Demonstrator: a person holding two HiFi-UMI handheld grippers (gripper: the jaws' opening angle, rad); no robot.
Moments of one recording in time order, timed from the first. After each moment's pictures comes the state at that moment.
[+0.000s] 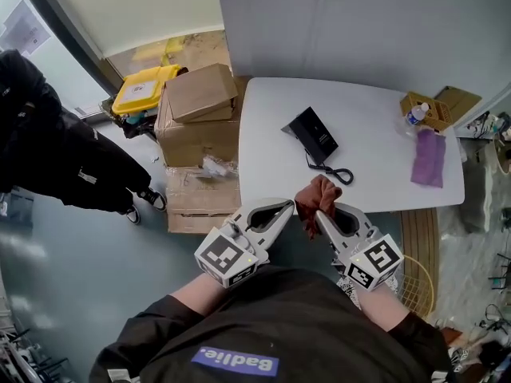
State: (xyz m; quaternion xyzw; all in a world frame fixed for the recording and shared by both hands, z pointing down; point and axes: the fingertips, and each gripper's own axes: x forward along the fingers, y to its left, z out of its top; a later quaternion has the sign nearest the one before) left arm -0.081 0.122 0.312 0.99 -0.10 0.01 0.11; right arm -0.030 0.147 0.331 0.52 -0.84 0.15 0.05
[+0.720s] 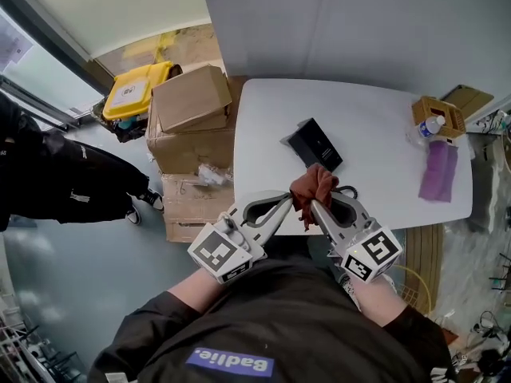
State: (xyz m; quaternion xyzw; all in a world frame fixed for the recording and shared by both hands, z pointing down) left arm -0.032 0.024 0.316 0.98 -0.10 0.00 0.14; right arm 0.016 0.041 0.349 0.51 -0.84 0.19 0.03
